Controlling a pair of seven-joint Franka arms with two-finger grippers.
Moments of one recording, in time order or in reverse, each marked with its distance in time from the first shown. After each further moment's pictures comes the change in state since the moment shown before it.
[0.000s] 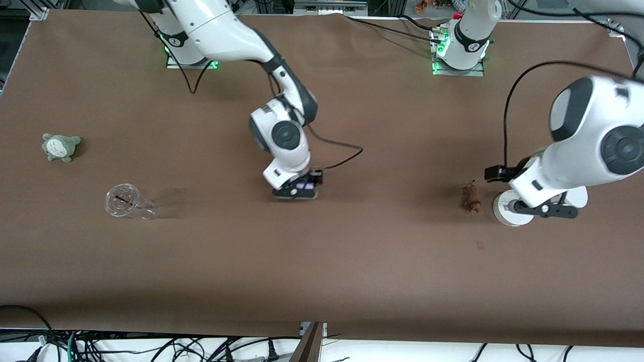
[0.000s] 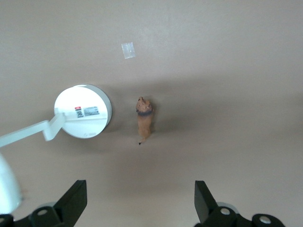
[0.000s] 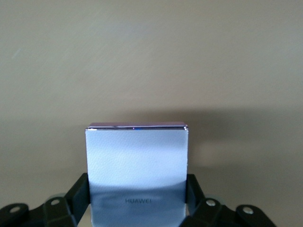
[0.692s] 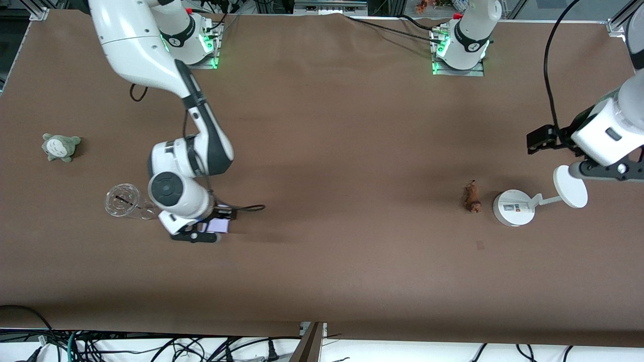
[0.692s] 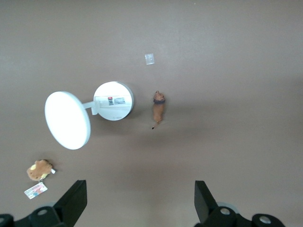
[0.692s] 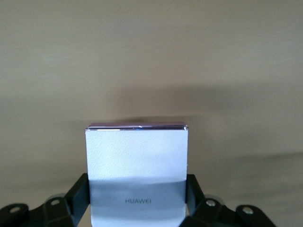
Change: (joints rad) left arm -0.007 -0.110 0.024 0.192 0.000 -0.210 -0.002; right arm -0.343 -0.043 -0.055 0.001 -0.002 -0.133 -0.383
